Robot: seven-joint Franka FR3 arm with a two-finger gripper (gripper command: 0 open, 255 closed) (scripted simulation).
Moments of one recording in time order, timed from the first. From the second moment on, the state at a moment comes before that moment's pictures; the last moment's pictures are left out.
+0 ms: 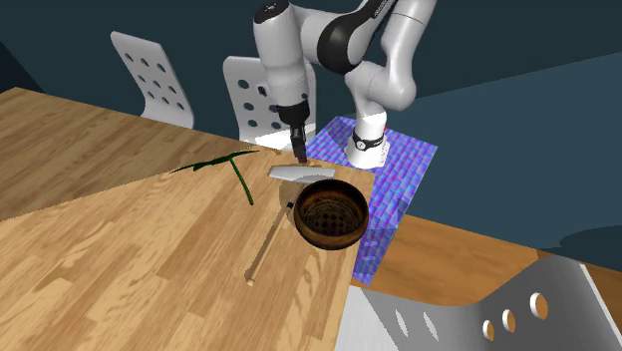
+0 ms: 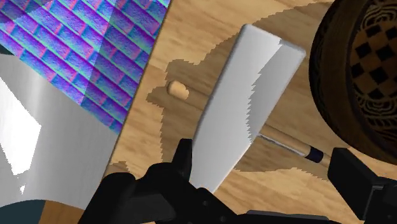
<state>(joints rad) -0.23 -0.49 0.01 -2.52 0.11 1.93 0.66</state>
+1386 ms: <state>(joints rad) -0.30 -0.30 -0.02 -2.67 0.24 2.22 0.84</state>
